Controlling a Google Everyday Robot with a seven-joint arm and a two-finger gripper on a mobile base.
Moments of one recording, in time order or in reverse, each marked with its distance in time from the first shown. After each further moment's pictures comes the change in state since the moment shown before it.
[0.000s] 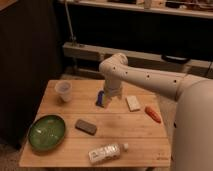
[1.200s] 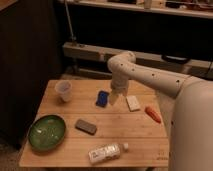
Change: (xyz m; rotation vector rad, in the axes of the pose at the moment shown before) arm -0.005 0.038 0.008 0.014 -0.011 -0.075
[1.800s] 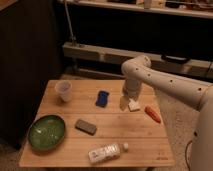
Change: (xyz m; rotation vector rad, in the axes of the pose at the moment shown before) arm -0.065 0.023 -0.001 0.008 -0.007 -0.018
